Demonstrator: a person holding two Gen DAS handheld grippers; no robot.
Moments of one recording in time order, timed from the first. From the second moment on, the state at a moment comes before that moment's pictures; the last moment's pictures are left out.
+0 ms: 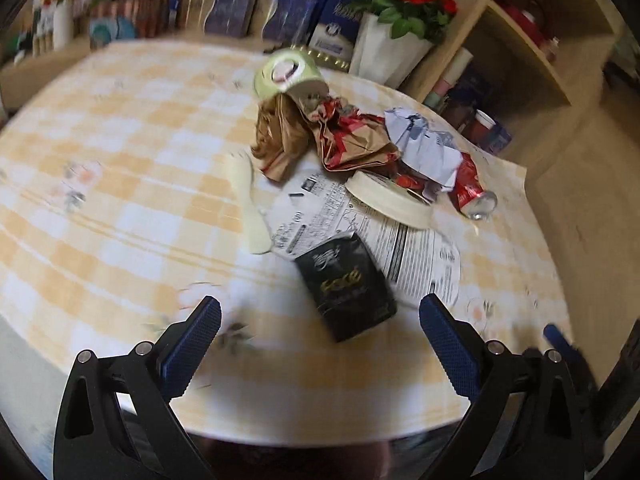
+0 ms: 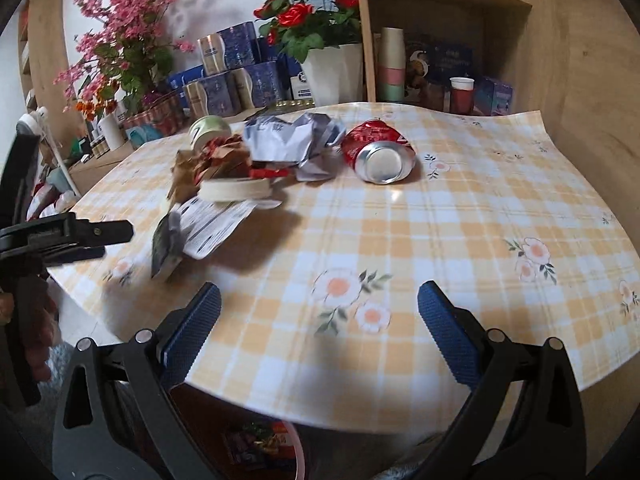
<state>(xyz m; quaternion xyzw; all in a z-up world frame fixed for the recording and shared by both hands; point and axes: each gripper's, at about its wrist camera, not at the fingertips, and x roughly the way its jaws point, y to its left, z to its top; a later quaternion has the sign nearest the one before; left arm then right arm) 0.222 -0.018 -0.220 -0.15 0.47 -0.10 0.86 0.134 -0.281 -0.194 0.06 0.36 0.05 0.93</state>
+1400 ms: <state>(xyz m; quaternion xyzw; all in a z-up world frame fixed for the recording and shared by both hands) 0.199 0.041 -0.217 -0.16 0.43 -0.12 0.88 0.328 -0.178 -0.229 0.09 0.51 0.12 0.84</state>
